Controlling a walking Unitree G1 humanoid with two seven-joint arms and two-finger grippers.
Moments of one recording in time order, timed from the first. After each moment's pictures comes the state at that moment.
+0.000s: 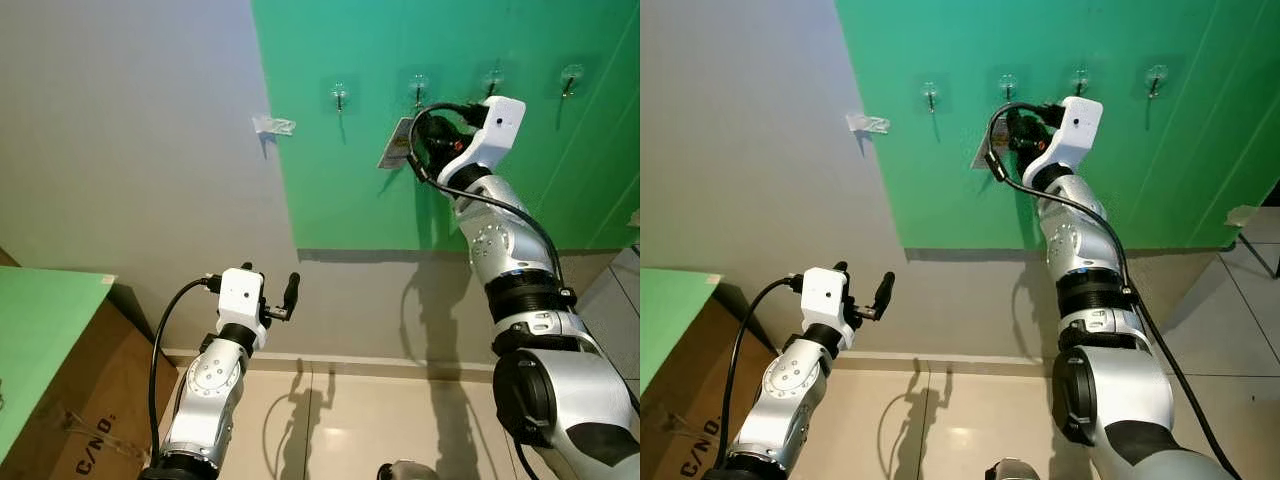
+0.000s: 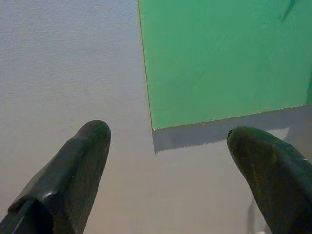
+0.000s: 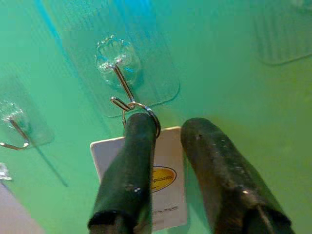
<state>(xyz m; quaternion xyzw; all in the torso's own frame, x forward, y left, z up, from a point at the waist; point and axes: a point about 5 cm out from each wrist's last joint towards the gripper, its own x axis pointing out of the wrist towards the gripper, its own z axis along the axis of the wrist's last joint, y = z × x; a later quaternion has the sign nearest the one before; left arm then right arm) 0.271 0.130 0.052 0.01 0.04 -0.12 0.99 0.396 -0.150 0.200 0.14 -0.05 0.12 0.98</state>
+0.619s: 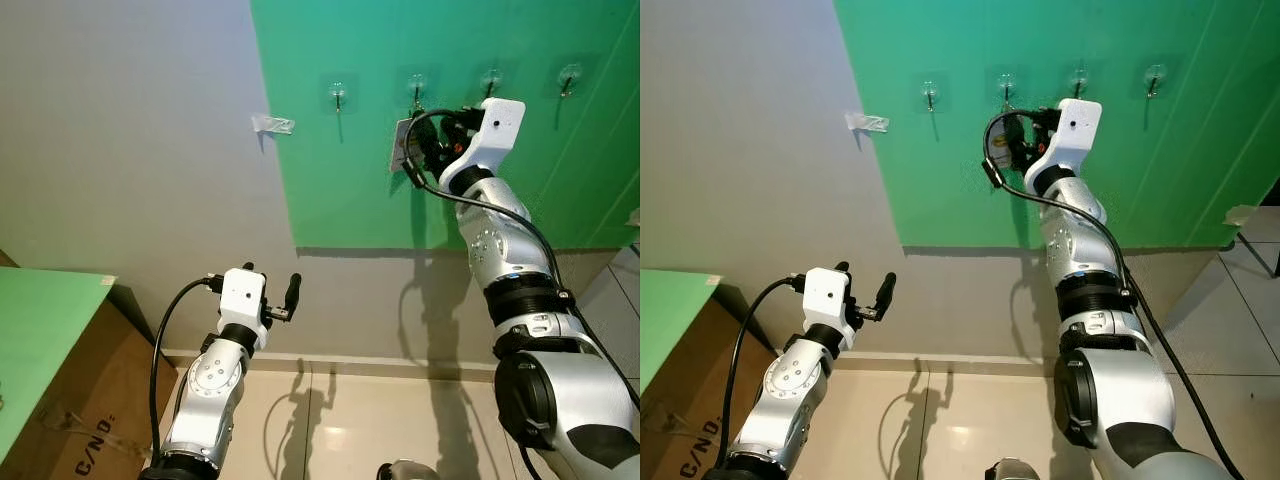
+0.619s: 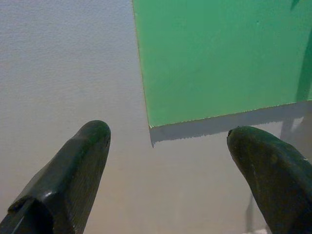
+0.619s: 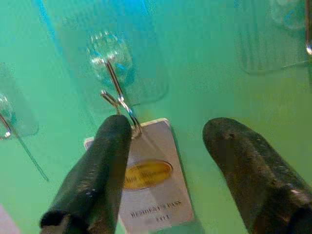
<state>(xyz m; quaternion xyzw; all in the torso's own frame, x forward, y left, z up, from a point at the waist) 0.271 0.128 0.052 0.02 0.04 -0.13 0.99 0.394 -0.153 0.197 0.10 -0.07 0.10 0.99</state>
